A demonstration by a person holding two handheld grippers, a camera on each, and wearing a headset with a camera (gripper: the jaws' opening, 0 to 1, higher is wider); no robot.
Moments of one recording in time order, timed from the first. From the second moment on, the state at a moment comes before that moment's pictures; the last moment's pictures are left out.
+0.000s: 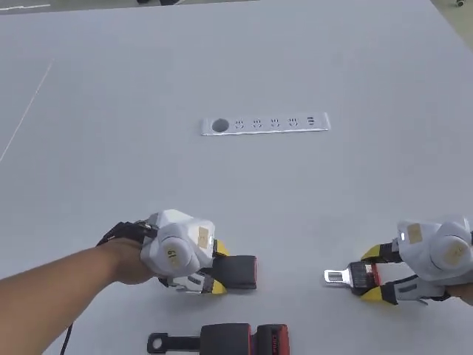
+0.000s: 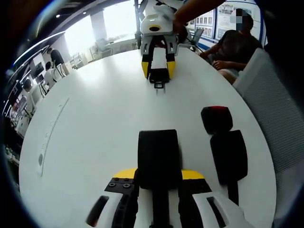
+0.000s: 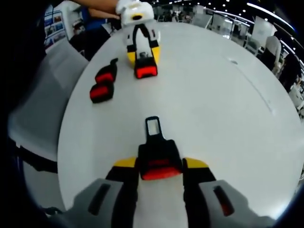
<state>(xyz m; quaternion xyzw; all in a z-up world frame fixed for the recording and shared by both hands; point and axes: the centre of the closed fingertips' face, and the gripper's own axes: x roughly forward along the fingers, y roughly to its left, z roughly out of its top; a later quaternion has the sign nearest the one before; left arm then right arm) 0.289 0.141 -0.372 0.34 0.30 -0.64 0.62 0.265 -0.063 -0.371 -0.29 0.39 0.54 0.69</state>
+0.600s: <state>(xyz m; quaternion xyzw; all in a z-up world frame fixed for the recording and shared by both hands) 0.290 0.138 -0.374 0.34 0.31 -0.64 0.62 0.276 -0.010 -0.374 -0.29 0.36 0.58 0.68</state>
